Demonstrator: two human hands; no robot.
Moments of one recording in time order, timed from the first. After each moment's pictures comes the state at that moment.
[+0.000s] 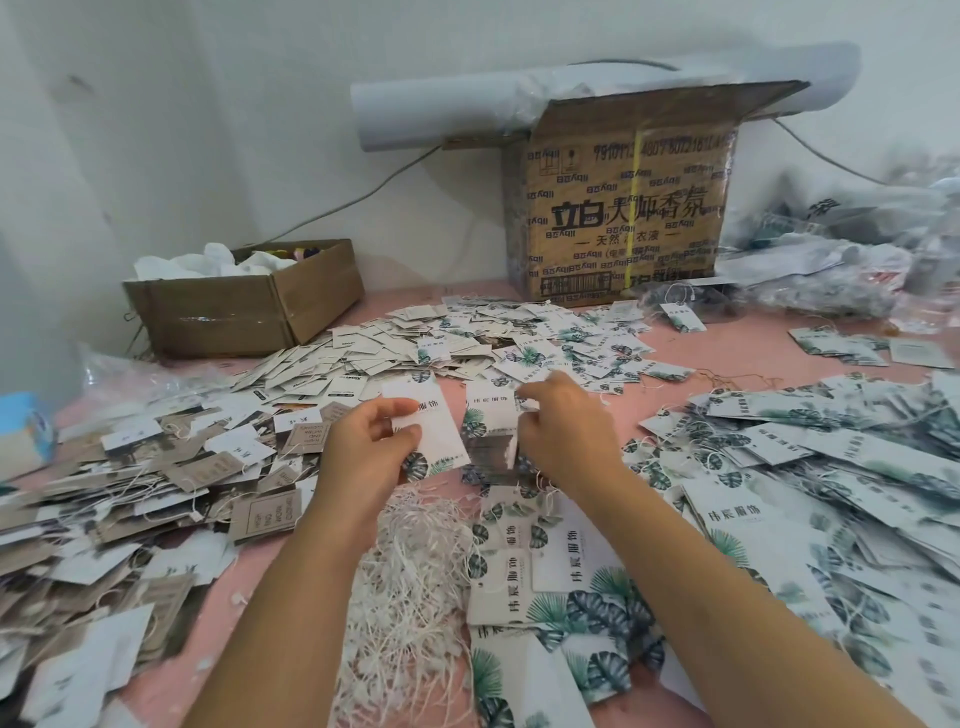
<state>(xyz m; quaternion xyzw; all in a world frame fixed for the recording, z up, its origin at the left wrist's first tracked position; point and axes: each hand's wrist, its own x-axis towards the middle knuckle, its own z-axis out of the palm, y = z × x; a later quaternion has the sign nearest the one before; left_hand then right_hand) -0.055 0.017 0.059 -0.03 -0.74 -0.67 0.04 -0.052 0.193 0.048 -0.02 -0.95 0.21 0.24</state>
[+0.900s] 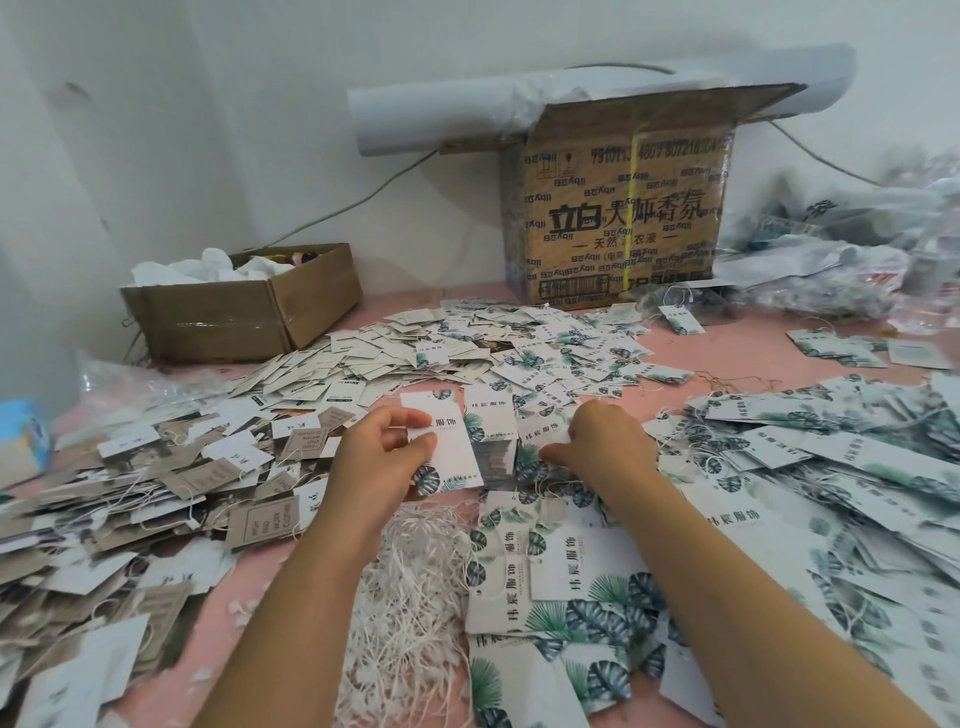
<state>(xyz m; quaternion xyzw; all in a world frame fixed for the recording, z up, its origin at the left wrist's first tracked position) -0.053 0.020 0.056 -0.06 -0.77 -0.63 0.03 -0.063 0.227 0.032 -0.18 -0.96 0.19 0.12</state>
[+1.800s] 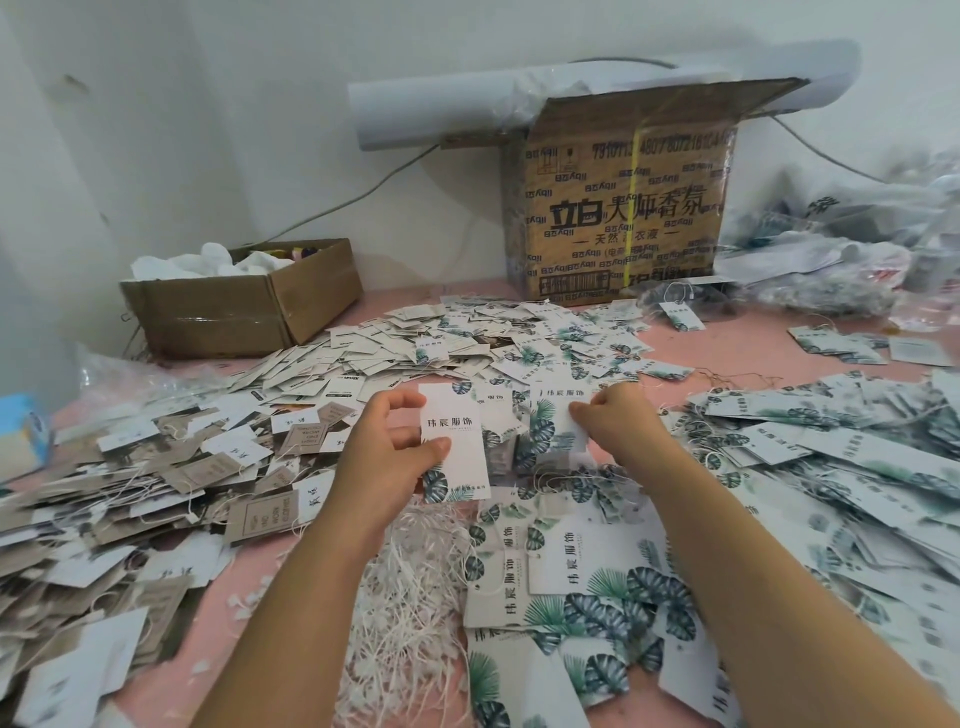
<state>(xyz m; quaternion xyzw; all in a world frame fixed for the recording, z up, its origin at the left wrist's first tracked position) -0.055 0.022 0.053 -0.09 -0.78 -0.62 0.01 -0.057 0.244 0.049 -0.19 -0.88 0.42 0.12</state>
